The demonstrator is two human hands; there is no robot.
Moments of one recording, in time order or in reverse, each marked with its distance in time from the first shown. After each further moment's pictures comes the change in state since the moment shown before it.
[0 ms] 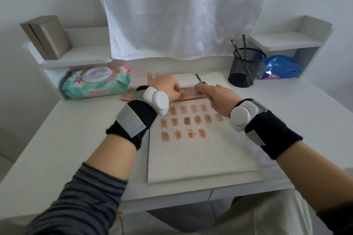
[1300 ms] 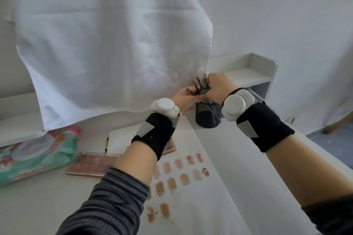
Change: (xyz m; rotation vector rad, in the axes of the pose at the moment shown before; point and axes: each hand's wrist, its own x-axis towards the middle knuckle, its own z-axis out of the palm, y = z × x) left_hand 0.150 0.138 0.005 -1.268 -0.267 0.003; right_hand 0.064 0.115 -0.111 0.019 0.133 0.440
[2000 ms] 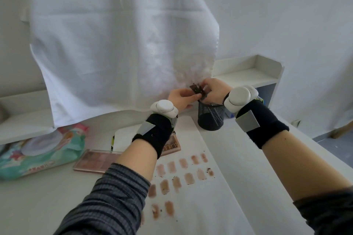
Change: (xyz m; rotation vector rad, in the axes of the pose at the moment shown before) left_hand -0.011 -0.007 -0.021 -0.060 0.163 0.110; right_hand 0.013 -0.004 0.019 0.321 -0.122 -0.062
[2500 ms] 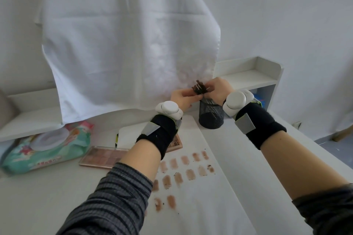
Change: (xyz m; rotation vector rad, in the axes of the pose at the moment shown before) left_hand -0.014 0.008 0.004 0.010 0.042 0.042; right_hand -0.006 -0.001 0.001 0.003 0.122 -0.065
